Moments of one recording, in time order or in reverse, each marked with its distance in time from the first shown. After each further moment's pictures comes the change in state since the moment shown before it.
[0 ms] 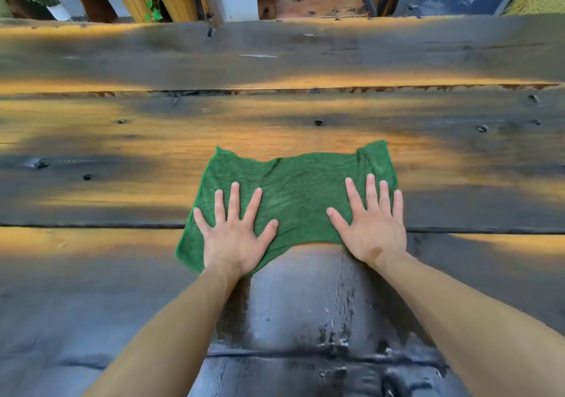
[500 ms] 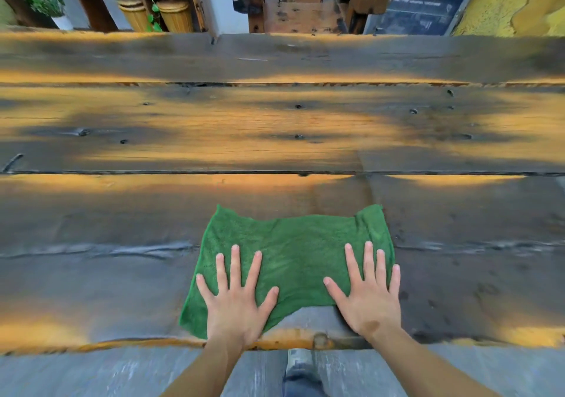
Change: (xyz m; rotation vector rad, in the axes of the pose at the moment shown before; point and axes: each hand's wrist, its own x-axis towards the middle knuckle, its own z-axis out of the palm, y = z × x) left_hand -0.275 -0.008 0.072 -0.052 -0.061 0.041; right_hand -0.287 0.035 0.047 0.066 -0.126 0.105
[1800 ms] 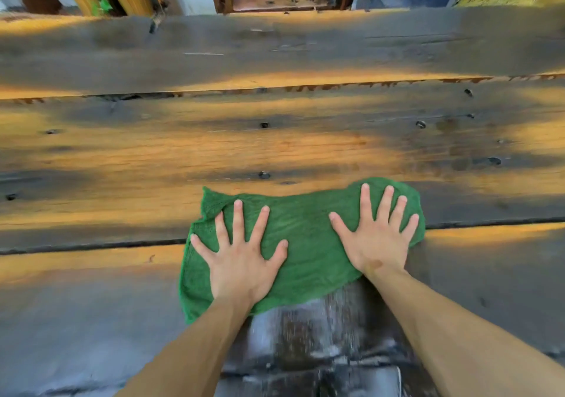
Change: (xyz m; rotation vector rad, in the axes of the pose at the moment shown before) left_hand 0.241 0.116 -0.070 0.019 0.045 -0.012; right_hand 0.270 0.030 -0.081 0.033 0.109 0.195
